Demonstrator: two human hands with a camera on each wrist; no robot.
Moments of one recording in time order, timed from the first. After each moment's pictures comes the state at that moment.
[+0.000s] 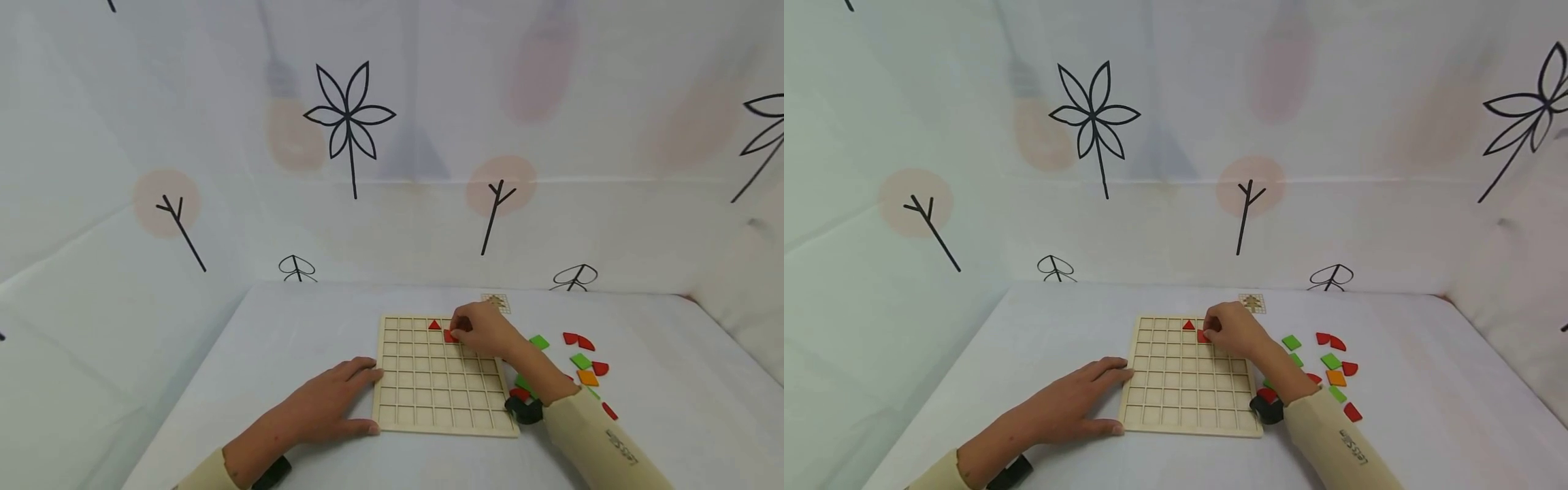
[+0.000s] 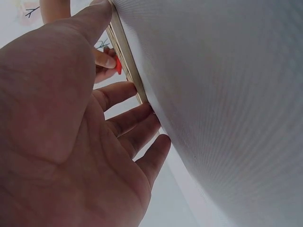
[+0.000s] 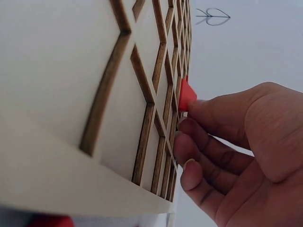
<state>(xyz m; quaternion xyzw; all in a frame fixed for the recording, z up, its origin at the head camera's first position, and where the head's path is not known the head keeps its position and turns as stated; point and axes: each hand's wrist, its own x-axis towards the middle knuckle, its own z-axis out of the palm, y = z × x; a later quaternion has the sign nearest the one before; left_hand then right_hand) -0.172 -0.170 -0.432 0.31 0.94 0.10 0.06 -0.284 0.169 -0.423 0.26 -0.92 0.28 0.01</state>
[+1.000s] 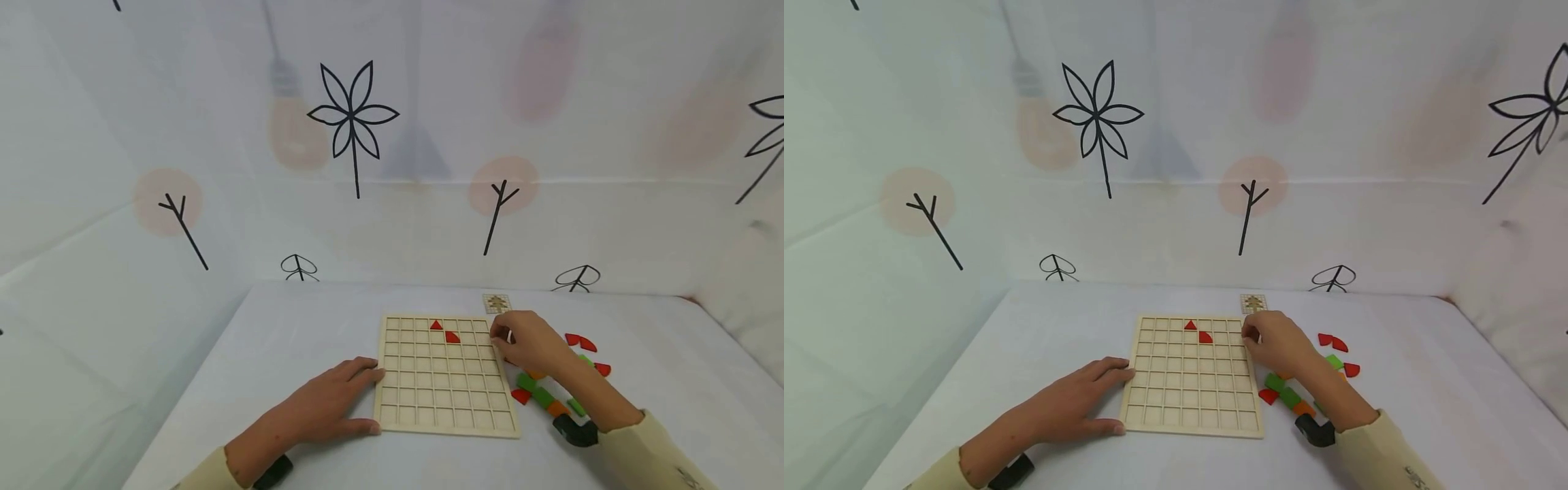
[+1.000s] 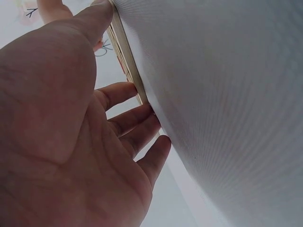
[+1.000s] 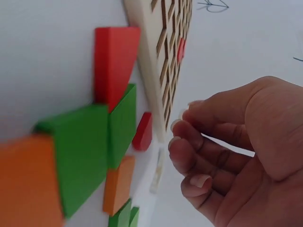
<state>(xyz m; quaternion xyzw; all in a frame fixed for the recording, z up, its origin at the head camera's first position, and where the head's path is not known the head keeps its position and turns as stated) -0.171 -0.172 -0.432 0.32 0.94 0.11 0.06 -0.252 0.218 -0.408 0.21 -0.95 0.23 -0.01</state>
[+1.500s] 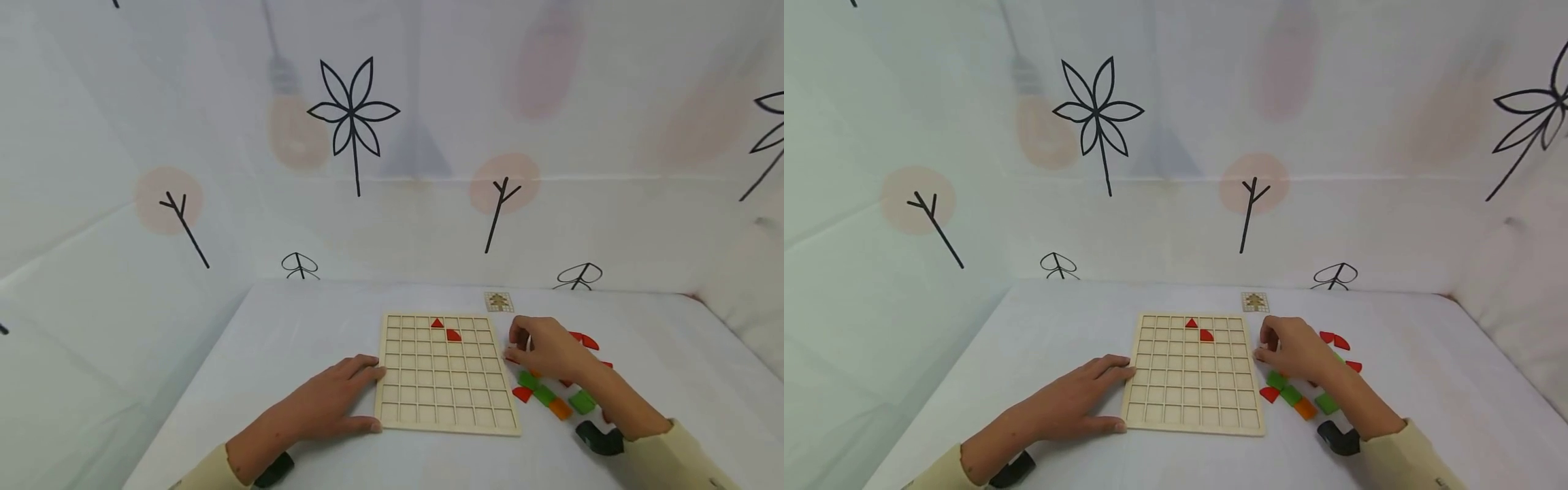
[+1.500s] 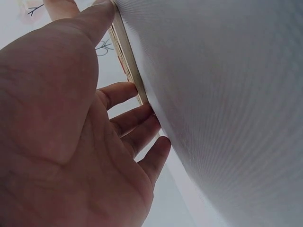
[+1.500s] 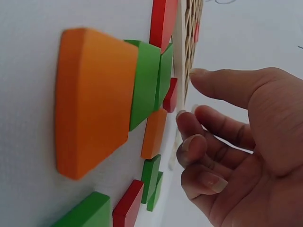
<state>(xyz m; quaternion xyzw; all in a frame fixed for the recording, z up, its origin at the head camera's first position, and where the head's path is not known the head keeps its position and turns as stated) -0.175 -0.171 -0.436 0.31 0.94 0.10 0.06 -0.244 0.246 -0.417 0.17 -0.95 0.24 -0.04</state>
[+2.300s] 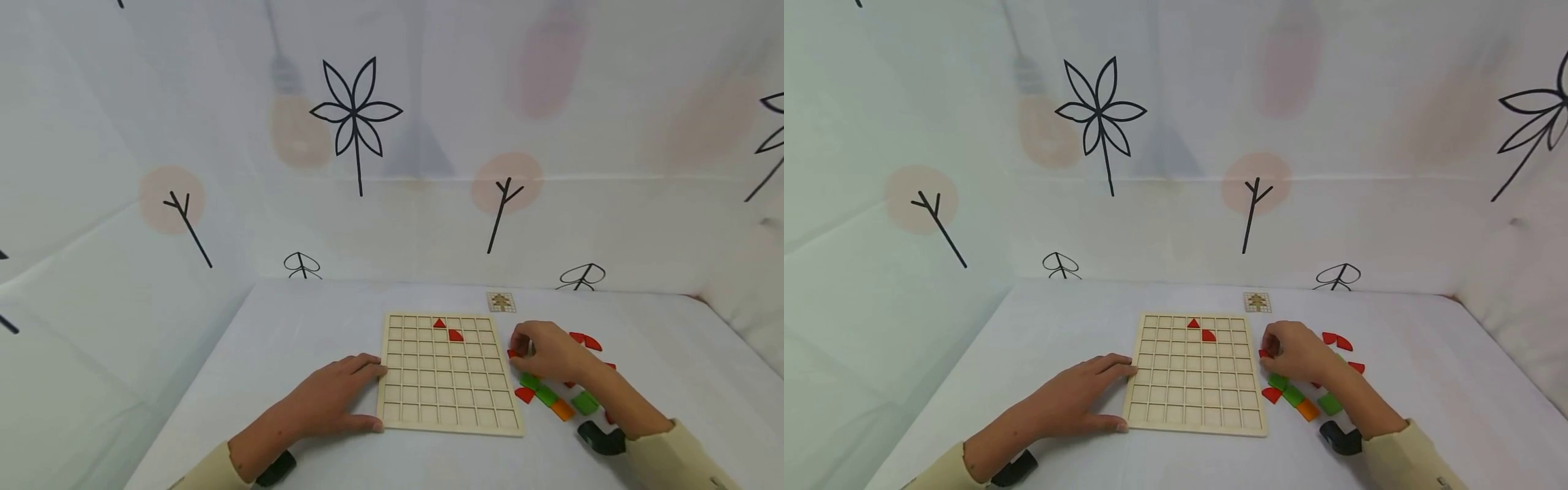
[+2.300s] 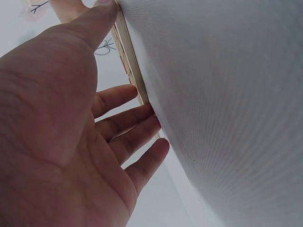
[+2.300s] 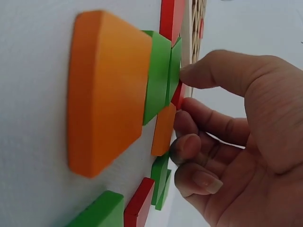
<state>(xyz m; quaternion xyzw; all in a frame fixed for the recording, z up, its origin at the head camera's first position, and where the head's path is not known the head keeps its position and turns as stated) -0.177 -0.170 -0.432 0.31 0.94 0.10 0.05 -0.248 0.247 -0.419 0.18 -0.95 0.24 -0.08</state>
